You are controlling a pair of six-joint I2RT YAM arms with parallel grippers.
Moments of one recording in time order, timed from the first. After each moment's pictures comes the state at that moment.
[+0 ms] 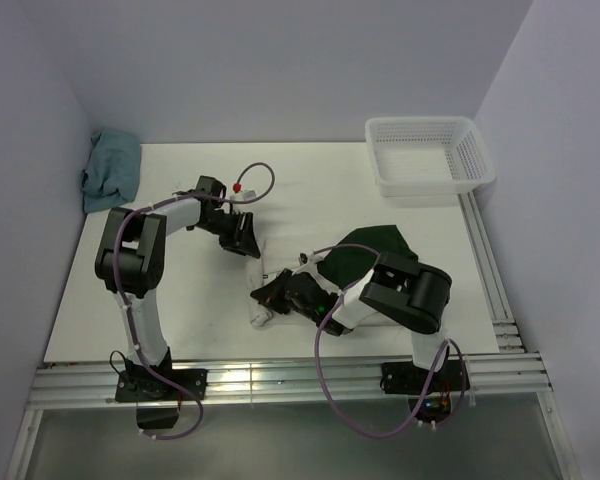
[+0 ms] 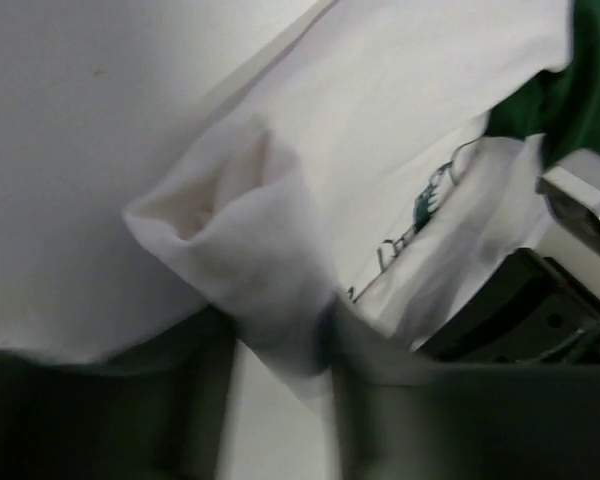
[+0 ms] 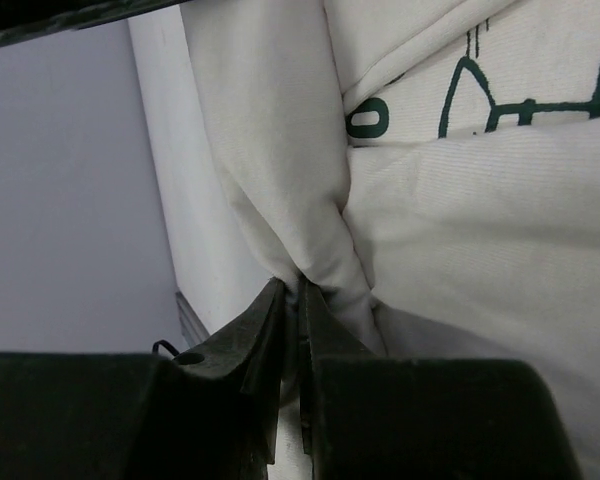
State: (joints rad) left arm -0.24 1.98 1.26 -0.53 0.76 0.02; right arm 1.07 1.89 0.60 0.83 0.19 1.43
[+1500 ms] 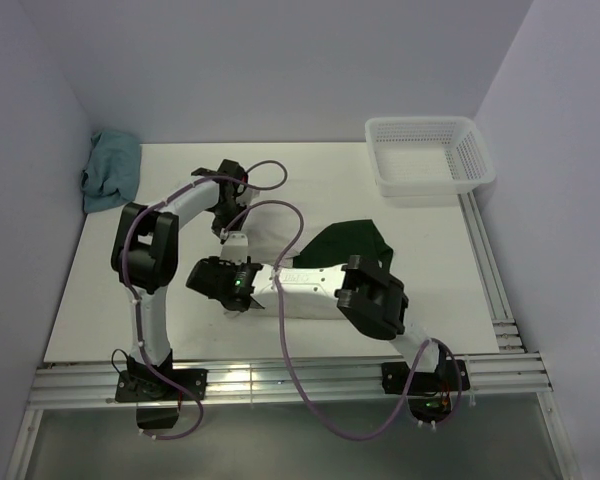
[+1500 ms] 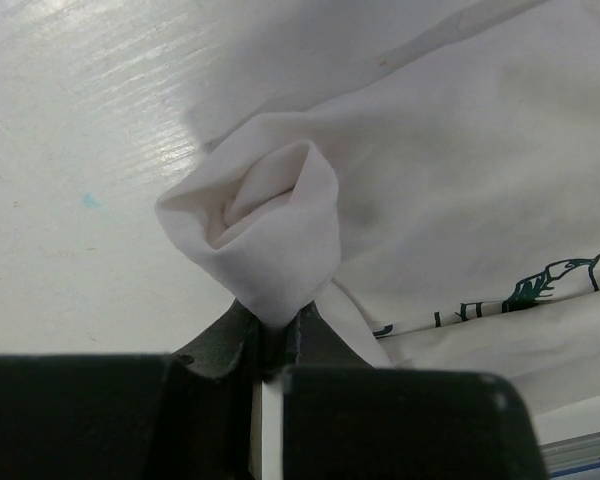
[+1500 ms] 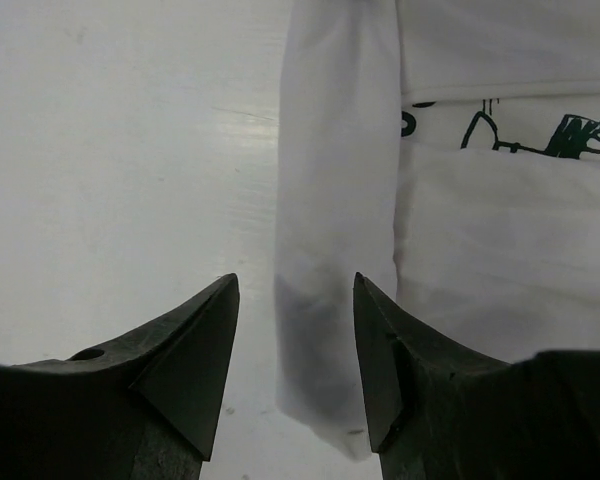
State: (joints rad) left arm -0.35 2.06 1.56 -0.89 0.10 0.02; right arm 1.25 2.11 1.62 -0.49 0.61 1.07
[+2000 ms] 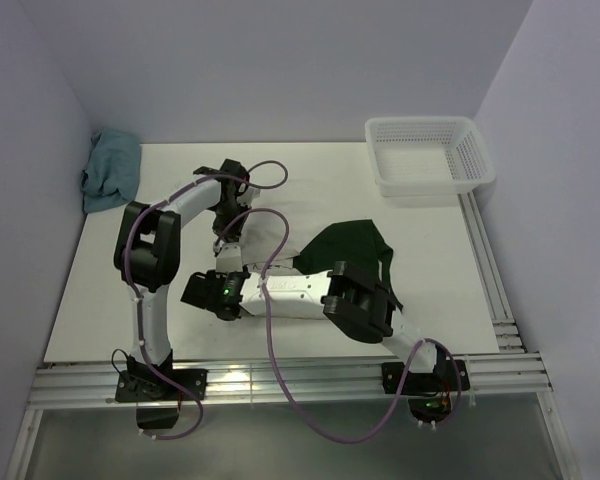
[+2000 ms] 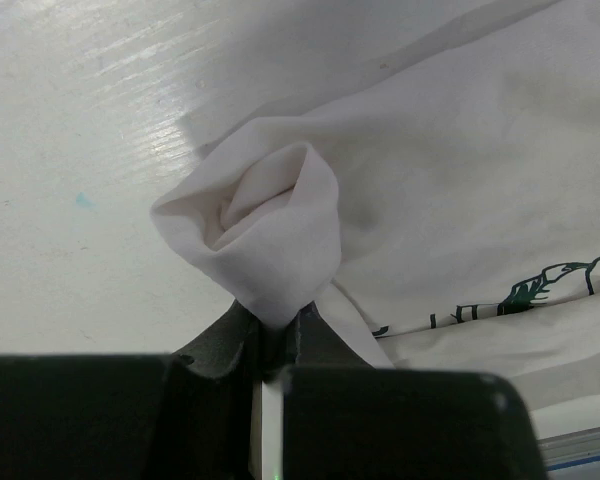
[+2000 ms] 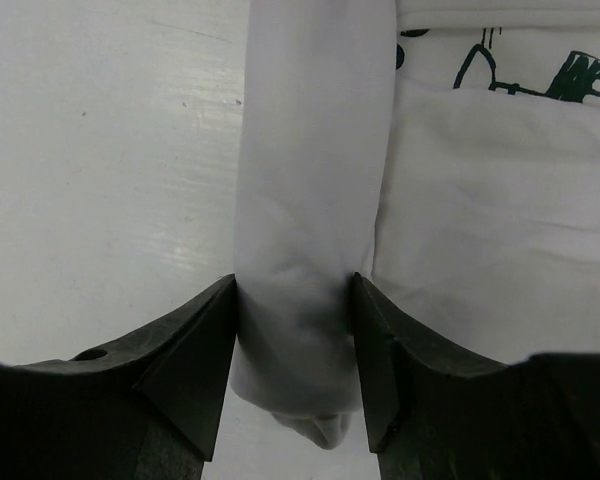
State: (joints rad) left arm -0.36 2.08 1.59 -0.91 0.09 0.00; right arm 1.29 2.23 1.74 -0.68 0.62 1.06
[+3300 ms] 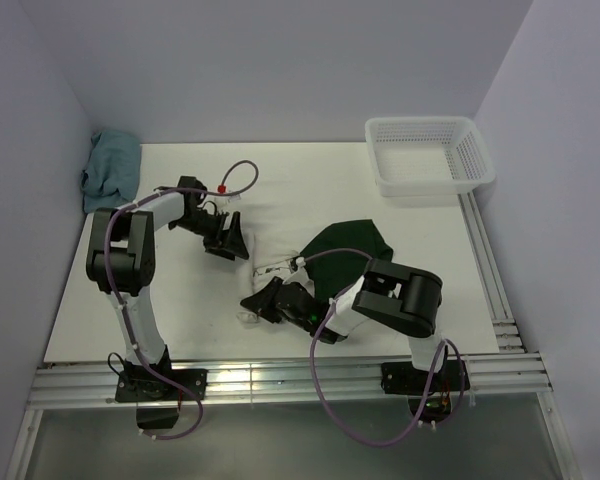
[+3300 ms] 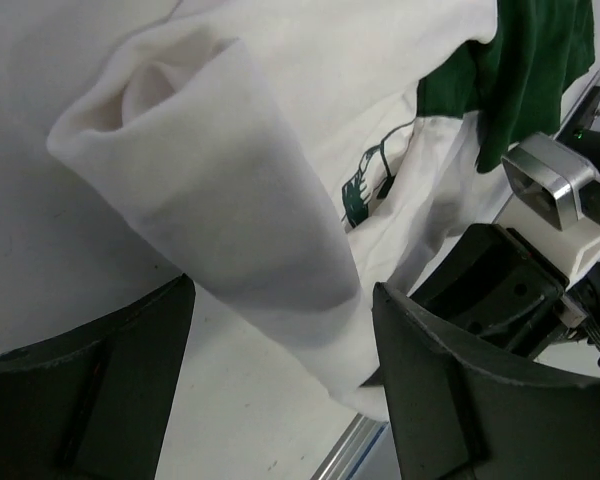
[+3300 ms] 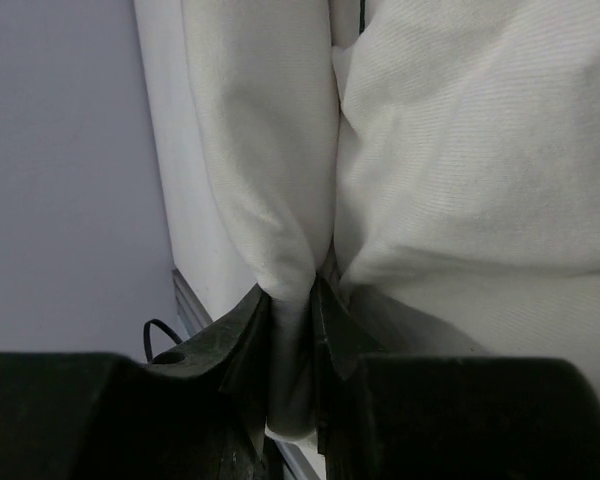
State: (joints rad) left arm -0.13 1.98 1.31 -0.77 0.82 0.18; right arm 1.15 1.92 0.63 0.85 0.24 1.43
